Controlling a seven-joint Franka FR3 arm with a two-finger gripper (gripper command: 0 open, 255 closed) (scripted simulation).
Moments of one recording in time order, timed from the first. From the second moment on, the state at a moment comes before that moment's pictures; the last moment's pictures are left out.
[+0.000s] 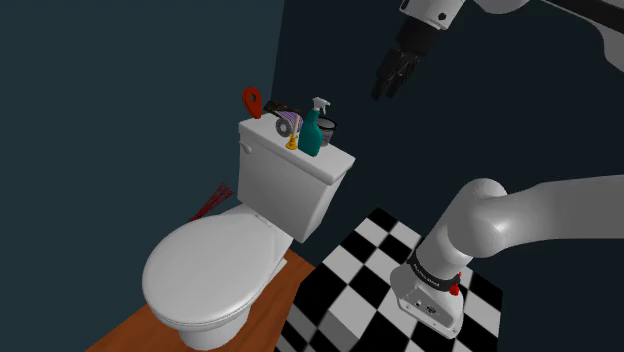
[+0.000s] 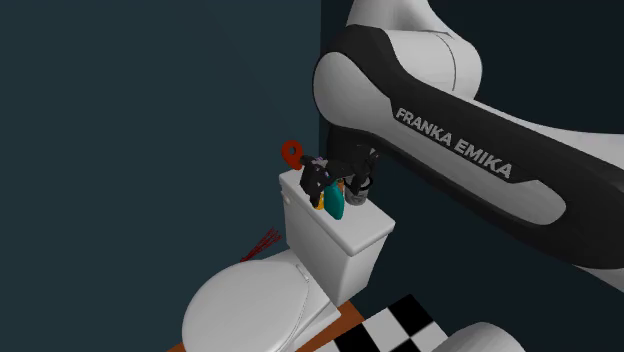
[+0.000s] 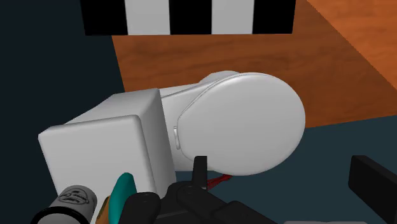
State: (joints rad) arm 0.02 -0.81 0.00 -2.26 0.10 1.57 0.02
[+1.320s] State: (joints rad) arm 0.00 -0.29 -0.12 -2.16 0.04 2.01 -0.19
